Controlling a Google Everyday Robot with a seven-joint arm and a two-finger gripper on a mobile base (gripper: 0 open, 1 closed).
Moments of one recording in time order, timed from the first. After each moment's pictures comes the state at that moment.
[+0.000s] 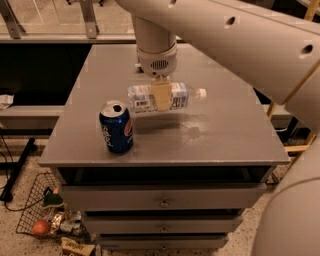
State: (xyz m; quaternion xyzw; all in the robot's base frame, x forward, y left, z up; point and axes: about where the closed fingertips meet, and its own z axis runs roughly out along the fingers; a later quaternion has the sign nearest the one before) arm 0.585 -0.016 0.890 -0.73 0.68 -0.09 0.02
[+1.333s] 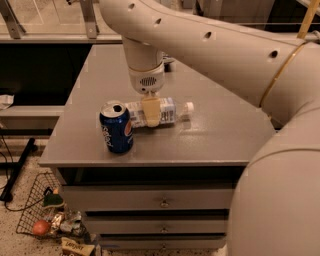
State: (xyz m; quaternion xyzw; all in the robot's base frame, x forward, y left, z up) arm 0.579 0.009 0.840 -0.75 0.67 -0.04 -0.01
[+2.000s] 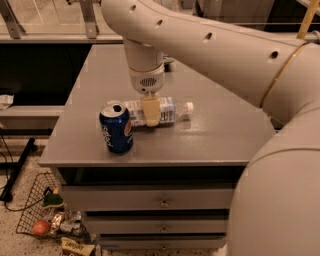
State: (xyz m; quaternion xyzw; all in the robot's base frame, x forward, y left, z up) arm 0.585 0.014 0.838 -0.75 0.66 -0.04 0.00
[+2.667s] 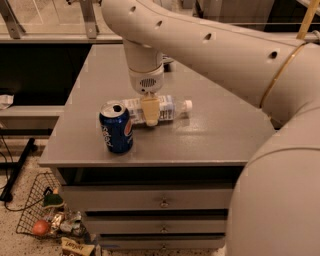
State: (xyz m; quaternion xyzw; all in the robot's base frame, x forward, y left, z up) arm 0.587 0.015 0.837 -0.75 0.66 -0.04 0.01
